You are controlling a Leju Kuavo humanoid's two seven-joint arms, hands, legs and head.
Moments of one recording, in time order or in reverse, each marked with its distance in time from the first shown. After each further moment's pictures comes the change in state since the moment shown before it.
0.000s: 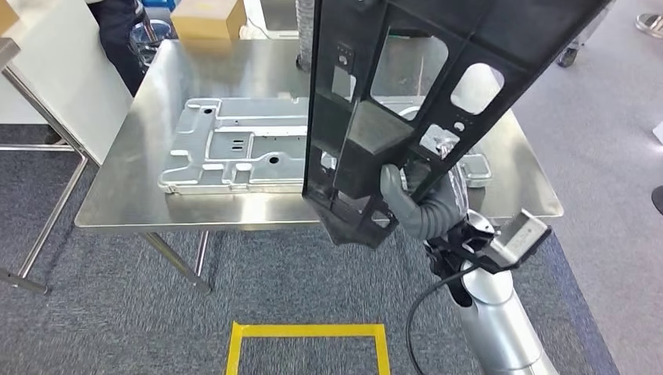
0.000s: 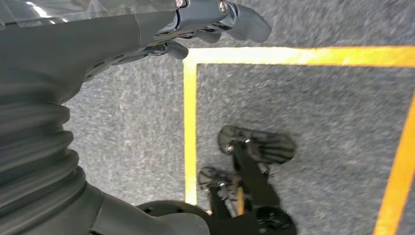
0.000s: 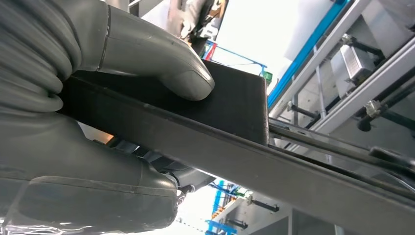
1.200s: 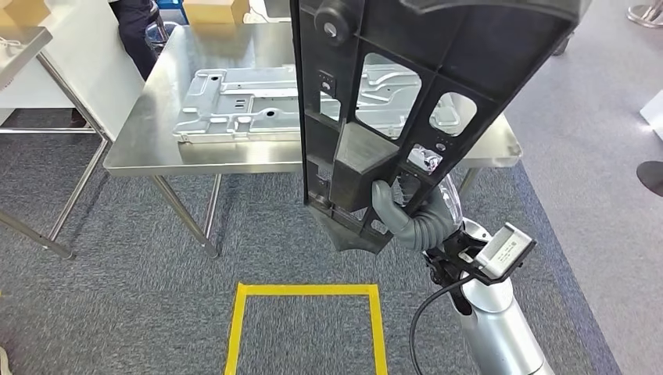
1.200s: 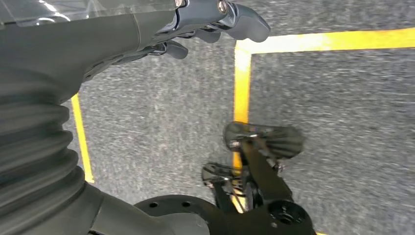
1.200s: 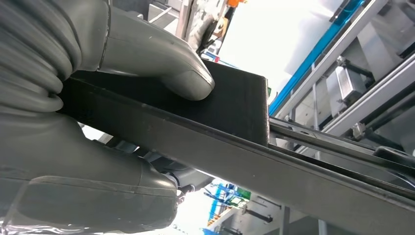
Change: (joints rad) left arm 0.003 -0.002 -0.021 0.000 0.000 -0.001 0.003; right arm 0.034 0.002 -0.002 -0.006 0.055 0.049 0.018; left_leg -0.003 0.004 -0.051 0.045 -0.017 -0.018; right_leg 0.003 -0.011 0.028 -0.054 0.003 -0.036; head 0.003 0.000
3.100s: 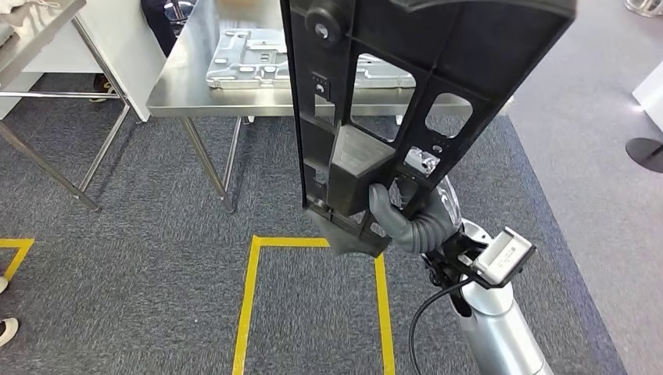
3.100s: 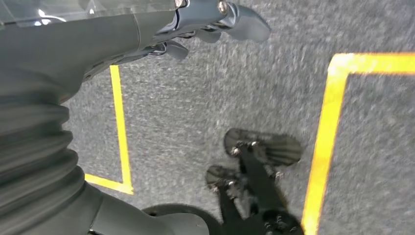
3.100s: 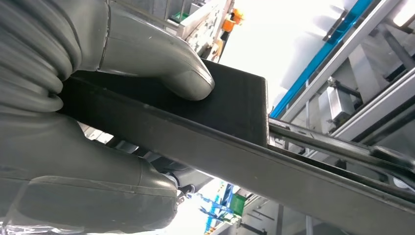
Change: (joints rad) left arm -0.005 0.006 0.000 -0.002 0.000 -0.005 0.018; right arm 0.004 -0.003 0.005 -0.027 0.009 0.004 0.007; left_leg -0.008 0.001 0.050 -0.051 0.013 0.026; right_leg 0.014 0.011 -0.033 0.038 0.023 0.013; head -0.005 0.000
